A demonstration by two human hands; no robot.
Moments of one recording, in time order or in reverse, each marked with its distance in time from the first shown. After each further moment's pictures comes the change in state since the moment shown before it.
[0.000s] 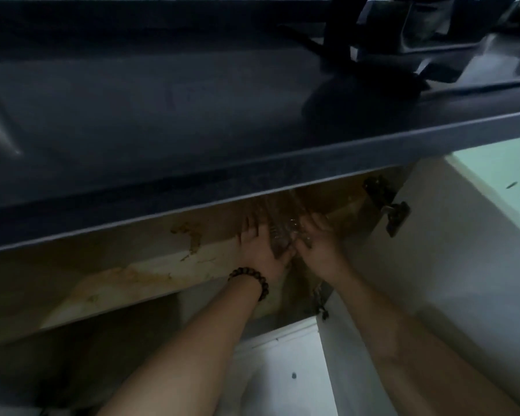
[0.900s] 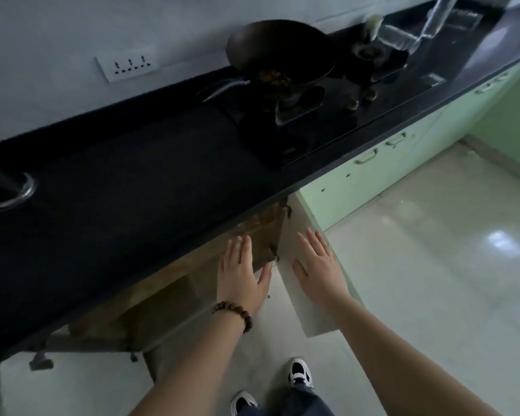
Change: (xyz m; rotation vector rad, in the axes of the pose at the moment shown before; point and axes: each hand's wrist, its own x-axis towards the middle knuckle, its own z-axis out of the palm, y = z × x) left_hand -0.225 0.190 -0.284 0.084 -0.241 0.082; right_hand -0.235 -0.199 -0.284 -0.138 -0.067 0.367
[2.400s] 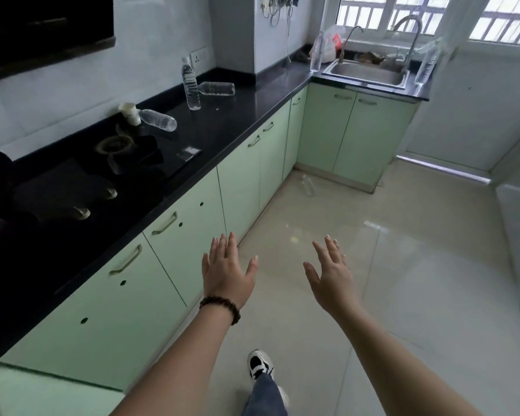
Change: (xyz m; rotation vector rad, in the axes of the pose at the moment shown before) left_hand 0.133 0.580 0.229 0.015 0.001 0.423; right_hand -0.019 0.556 -0.288 0.186 0.468 0.467
